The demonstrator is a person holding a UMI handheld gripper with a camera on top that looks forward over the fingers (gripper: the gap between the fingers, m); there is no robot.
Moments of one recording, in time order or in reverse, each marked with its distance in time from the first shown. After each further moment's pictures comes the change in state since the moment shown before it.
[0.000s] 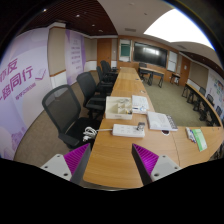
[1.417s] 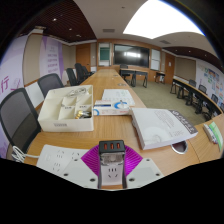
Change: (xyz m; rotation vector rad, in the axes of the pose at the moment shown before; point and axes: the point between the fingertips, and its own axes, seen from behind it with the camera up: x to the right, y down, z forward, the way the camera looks) arm 0.208 0.016 0.416 0.104 0.145 0.126
